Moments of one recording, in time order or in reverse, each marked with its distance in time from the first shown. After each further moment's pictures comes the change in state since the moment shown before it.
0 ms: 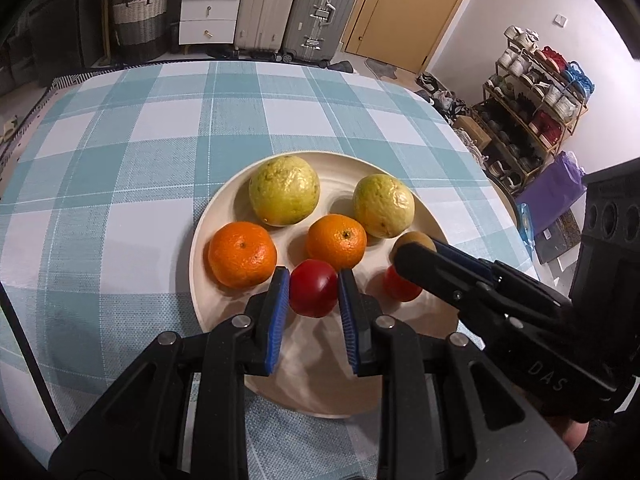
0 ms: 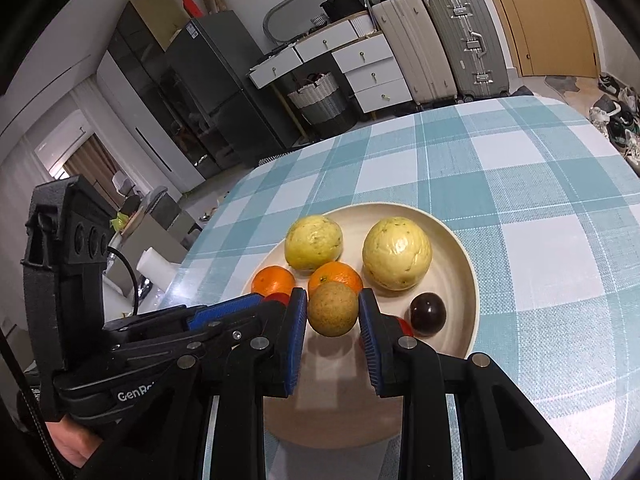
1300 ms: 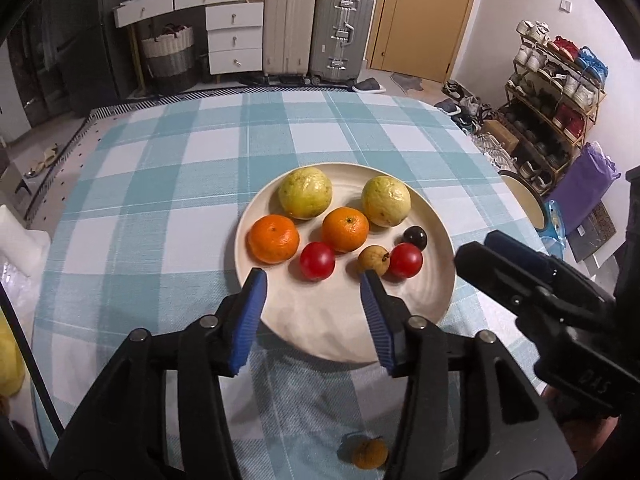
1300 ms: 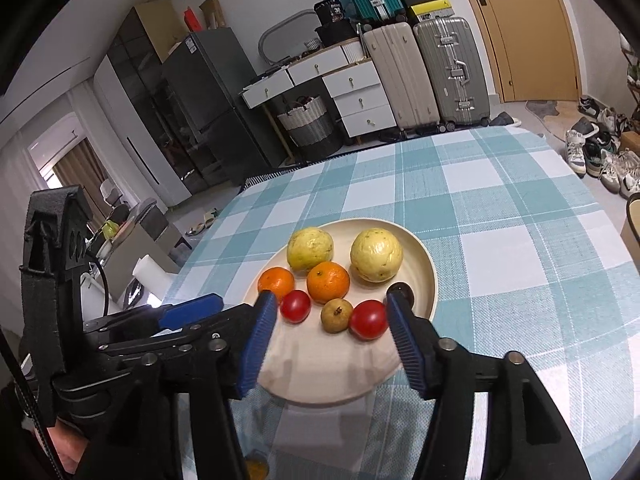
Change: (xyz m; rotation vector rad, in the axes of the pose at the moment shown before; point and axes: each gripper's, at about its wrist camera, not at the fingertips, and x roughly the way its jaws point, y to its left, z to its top) left arm -0.067 -0.027 -0.029 0.051 -0.086 0.168; right arm -0.059 0.016 -0.017 -0.026 -0.094 -0.069
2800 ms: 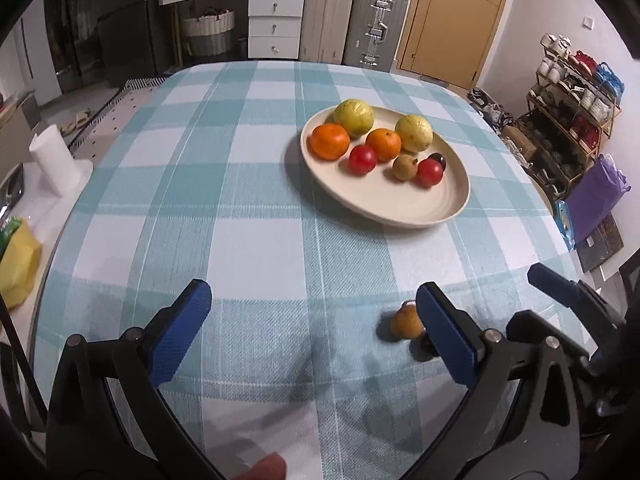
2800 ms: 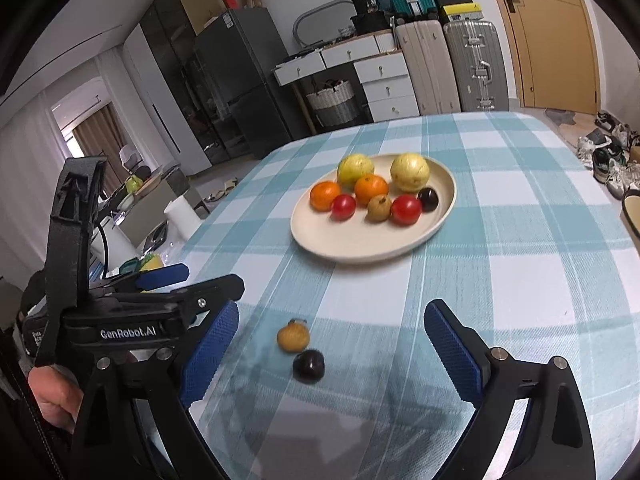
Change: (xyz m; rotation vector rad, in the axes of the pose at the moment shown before) left arm -0.056 0.029 -0.107 -0.106 0.017 0.060; right arm -0.060 0.036 -0.097 -0.096 0.073 0.044
